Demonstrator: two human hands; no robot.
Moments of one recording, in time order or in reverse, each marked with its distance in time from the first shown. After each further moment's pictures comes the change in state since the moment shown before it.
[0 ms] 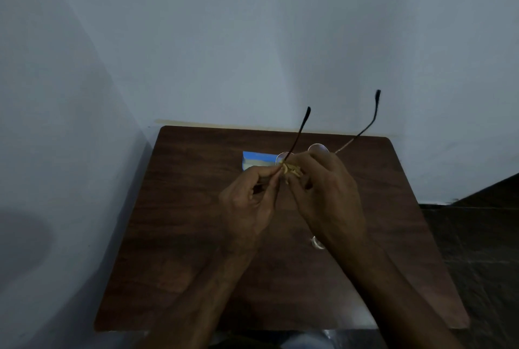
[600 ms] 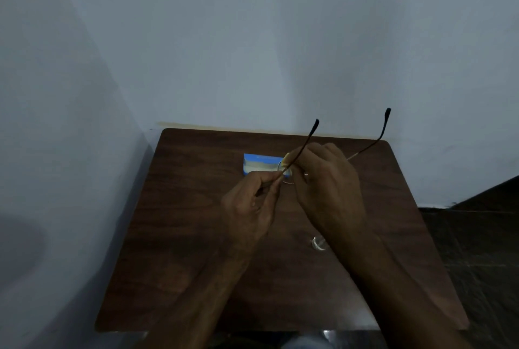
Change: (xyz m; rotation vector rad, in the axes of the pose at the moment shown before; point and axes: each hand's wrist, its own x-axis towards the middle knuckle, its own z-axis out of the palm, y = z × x) left_hand -0.006 -0.001 -0.009 0.050 -0.013 0.081; right_hand 0.013 -0.008 -0.006 -0.130 -0.010 -0.038
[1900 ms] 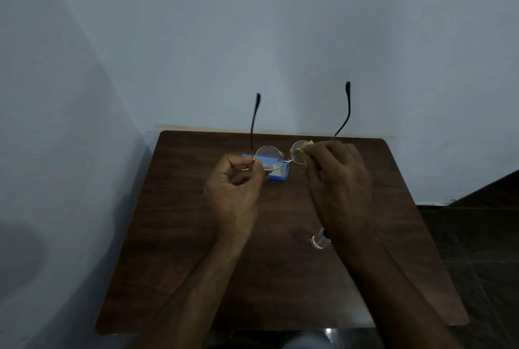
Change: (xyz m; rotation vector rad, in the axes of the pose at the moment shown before) left_hand 0.027 0.015 0.003 -0.332 0.156 -0.599; right_hand -0.011 0.021 0.005 -0.067 0.210 0.046
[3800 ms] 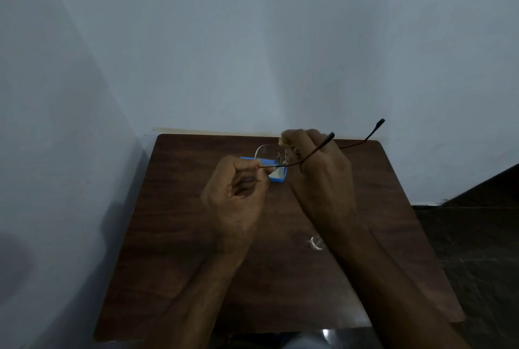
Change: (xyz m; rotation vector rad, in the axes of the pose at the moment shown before) left_hand -0.007 0.022 -0.018 0.173 -0.002 0.445; right_hand 0.020 -0.036 -0.002 0.035 -0.073 -0.036
